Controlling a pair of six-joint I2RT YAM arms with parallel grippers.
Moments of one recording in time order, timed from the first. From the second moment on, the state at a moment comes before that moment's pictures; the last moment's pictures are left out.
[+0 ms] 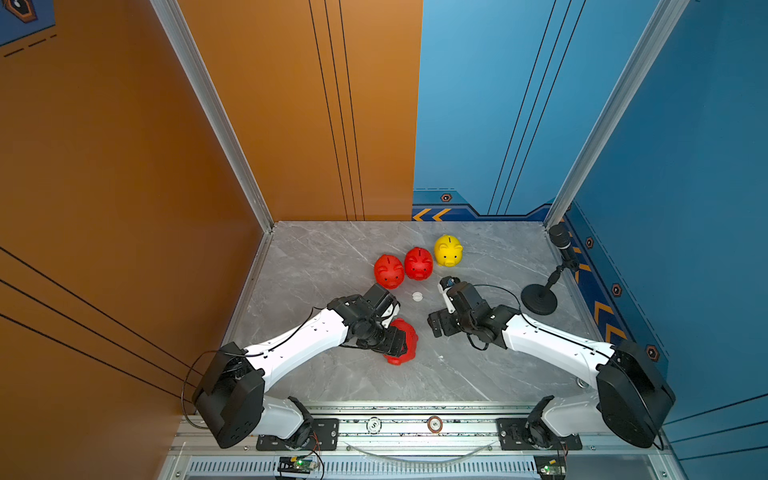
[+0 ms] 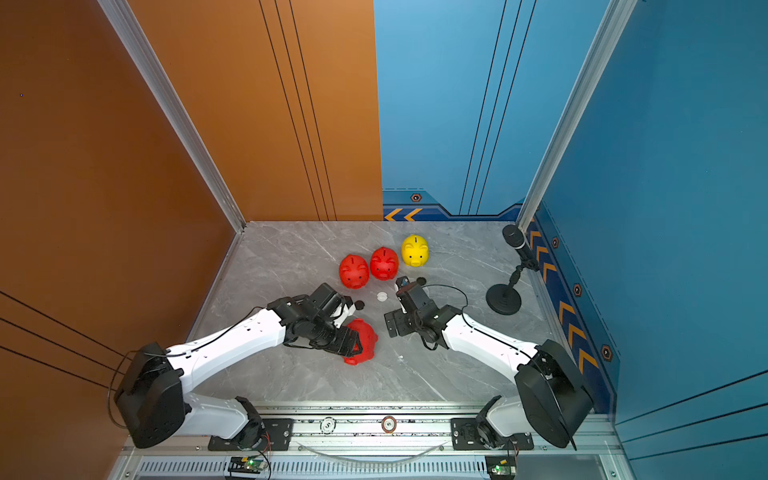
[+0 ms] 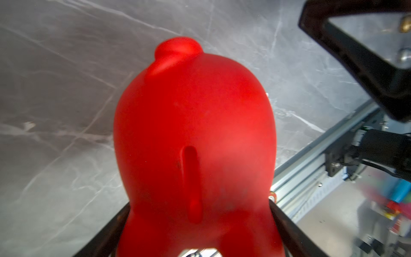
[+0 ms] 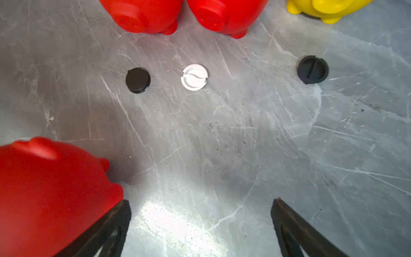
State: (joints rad) left arm -0.73 1.39 0.94 -0.73 0.32 -0.47; right arm 0.68 1.40 0.83 -0.34 0.10 0.29
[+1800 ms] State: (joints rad) left arm -0.36 1.26 0.73 -0.58 0.55 -0.51; right arm 0.77 1.54 0.78 -0.17 0.07 0.38
